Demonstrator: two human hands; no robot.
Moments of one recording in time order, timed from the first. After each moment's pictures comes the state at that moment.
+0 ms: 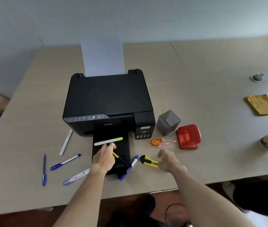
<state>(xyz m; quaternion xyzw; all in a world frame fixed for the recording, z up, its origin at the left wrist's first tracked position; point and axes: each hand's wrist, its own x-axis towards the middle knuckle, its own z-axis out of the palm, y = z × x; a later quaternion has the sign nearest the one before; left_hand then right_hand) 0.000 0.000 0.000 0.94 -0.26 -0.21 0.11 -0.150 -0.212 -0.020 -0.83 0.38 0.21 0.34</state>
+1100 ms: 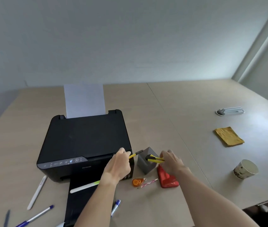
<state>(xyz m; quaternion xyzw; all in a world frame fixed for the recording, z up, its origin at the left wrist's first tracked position) 0.005 -0.147 0.086 0.86 -0.45 -0.08 0.23 -0.128 -0.333 0.082 -0.91 0.36 0.10 0.18</state>
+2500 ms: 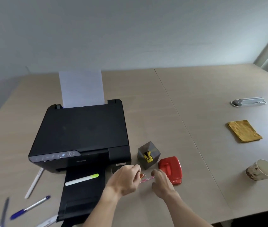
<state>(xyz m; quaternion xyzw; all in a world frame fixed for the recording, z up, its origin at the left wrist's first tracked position) -0.033 -0.160 0.028 0.82 -0.50 -0.14 0.24 -0.146 -0.304 -0.024 -0.87 0.36 0.12 0.31</state>
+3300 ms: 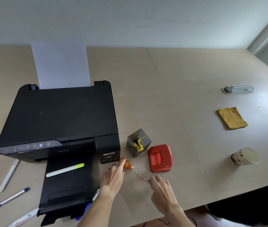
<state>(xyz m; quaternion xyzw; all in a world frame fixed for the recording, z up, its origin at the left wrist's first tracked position) -0.050 -0.164 -0.064 0.90 -0.37 -0.21 0.12 -0.220 -0.291 -0.057 -0.93 0.29 0.13 0.19</state>
